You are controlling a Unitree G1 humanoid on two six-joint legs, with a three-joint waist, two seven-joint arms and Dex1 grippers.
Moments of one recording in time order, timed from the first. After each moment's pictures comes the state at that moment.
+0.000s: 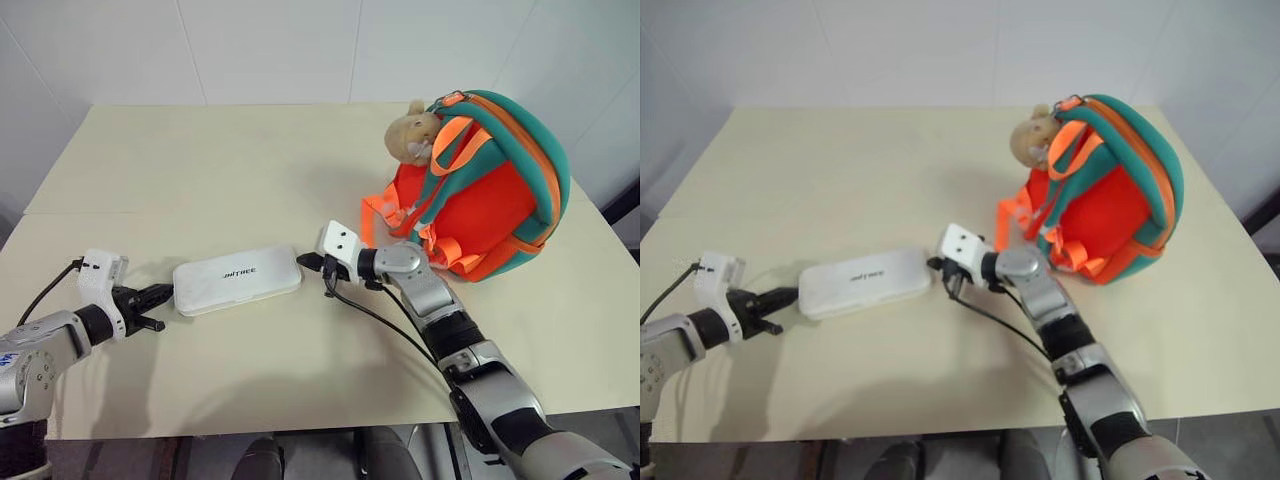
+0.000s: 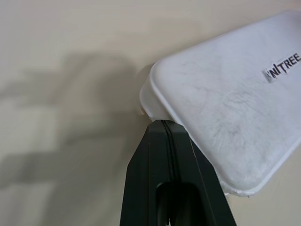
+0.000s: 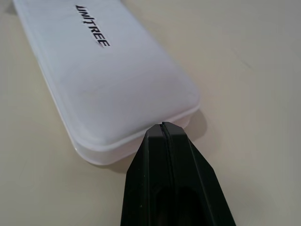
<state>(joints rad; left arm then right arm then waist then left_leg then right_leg) -0.14 0.76 0.40 -0.14 -0.58 0.90 -0.56 -0.79 -0.19 0.27 0.43 -0.10 0.09 0.95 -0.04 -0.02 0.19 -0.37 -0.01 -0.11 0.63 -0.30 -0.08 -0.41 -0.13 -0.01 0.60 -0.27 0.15</state>
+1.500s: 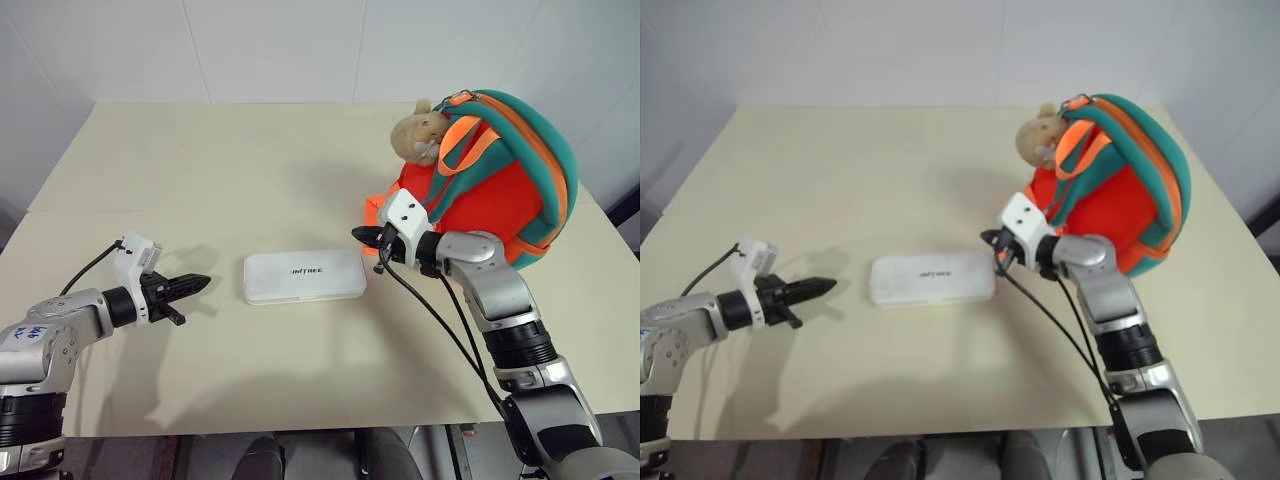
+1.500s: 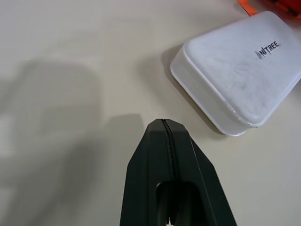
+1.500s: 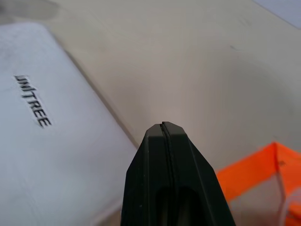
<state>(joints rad) -0.27 0.79 0.26 -0.07 -0.58 0.84 -0.75 -0.69 -0.44 0.13 0.10 0.05 0.40 0.81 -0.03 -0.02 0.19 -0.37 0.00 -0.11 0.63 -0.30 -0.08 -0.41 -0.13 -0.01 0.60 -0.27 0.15</state>
